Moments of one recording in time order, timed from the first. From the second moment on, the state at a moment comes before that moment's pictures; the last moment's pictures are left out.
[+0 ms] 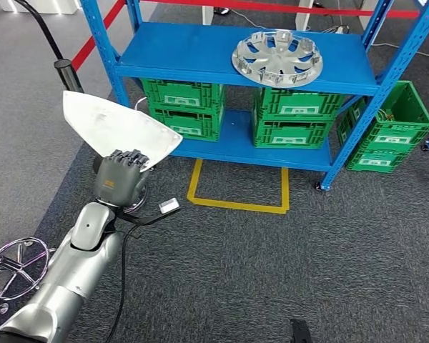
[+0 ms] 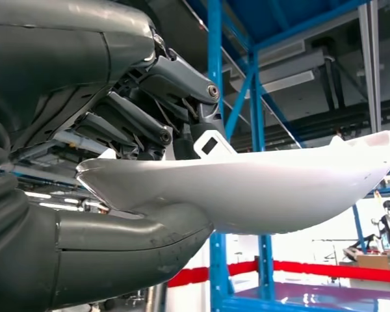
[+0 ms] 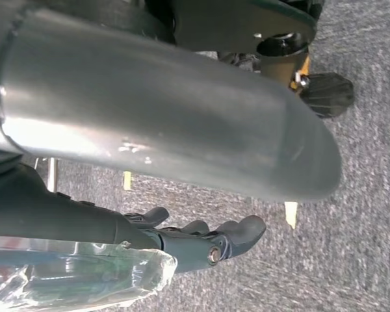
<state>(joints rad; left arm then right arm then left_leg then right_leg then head) -0.47 -0.03 -0.42 -0.95 -1.36 0.66 -0.09 -0.17 0.29 -1.04 -0.20 1.05 -0.25 -0.02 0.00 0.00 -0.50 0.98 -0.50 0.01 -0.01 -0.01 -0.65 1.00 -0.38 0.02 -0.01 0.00</state>
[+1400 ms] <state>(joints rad) -0.47 -0.06 -0.40 -0.93 -1.27 0.62 -0.15 -0.16 0.30 -1.03 -0.20 1.04 -0.26 -0.04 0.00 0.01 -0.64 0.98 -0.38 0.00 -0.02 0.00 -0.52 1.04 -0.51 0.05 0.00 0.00</state>
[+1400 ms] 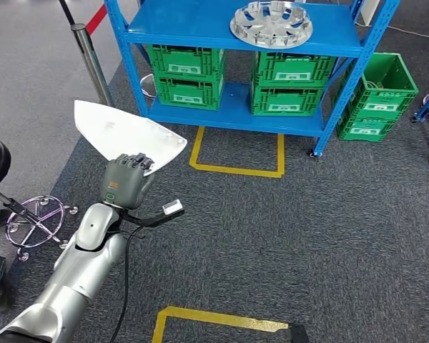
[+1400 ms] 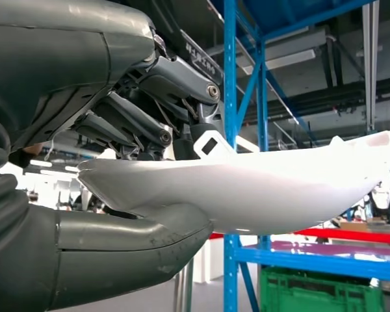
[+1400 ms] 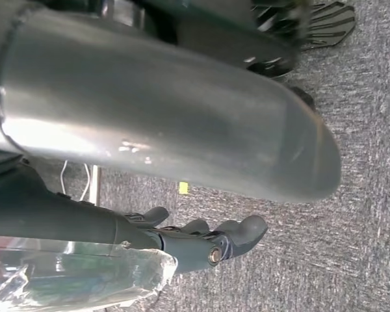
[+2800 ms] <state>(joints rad) -0.47 -0.04 -0.38 -0.92 -1.22 0.62 -0.17 -0.16 0.30 -0.90 -0.20 1.17 -0.31 0.02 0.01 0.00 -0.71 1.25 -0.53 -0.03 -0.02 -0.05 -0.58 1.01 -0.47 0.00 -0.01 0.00</state>
